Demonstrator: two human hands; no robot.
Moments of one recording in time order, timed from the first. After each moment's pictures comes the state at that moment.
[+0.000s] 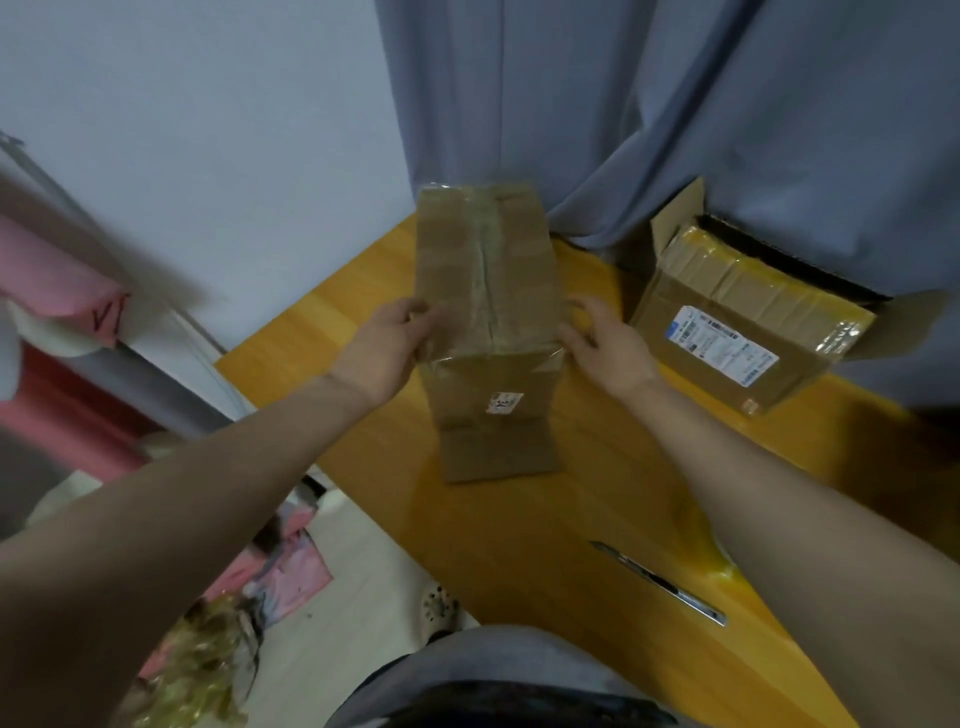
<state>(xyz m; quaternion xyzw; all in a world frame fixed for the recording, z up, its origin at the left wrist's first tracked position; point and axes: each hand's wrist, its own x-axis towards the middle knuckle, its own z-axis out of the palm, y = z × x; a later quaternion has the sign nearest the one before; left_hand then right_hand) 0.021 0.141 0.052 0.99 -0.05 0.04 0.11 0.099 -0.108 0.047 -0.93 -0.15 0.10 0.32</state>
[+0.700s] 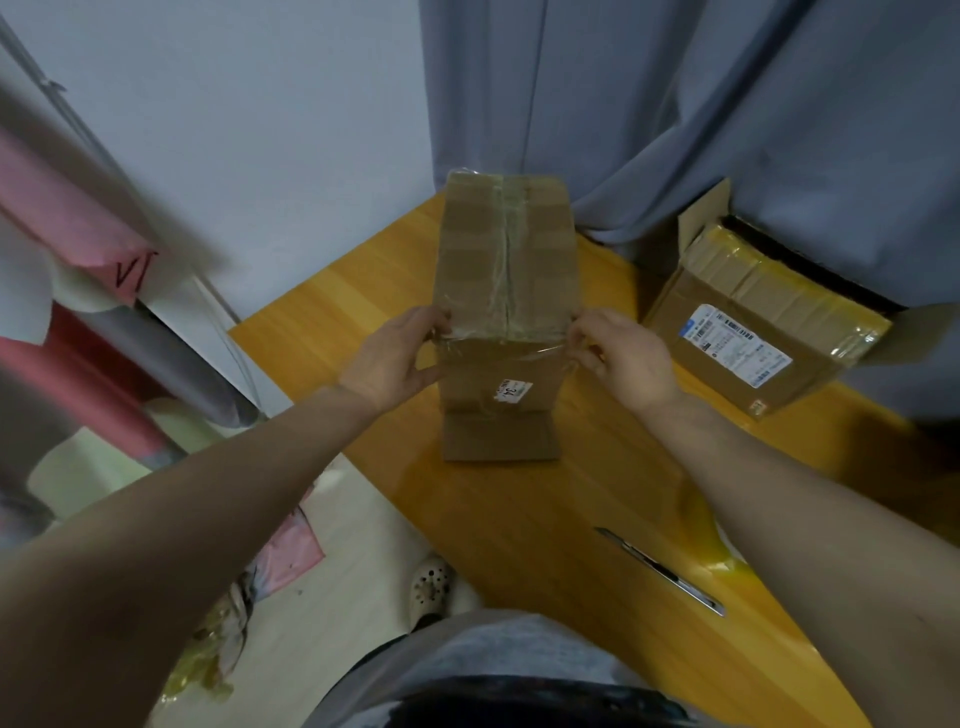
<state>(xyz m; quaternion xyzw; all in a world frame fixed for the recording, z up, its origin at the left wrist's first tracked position) -0.008 0.158 0.012 0.96 -0.06 0.09 0.26 0.087 -0.114 0.028 -0.91 -0.37 -0.07 0.19</state>
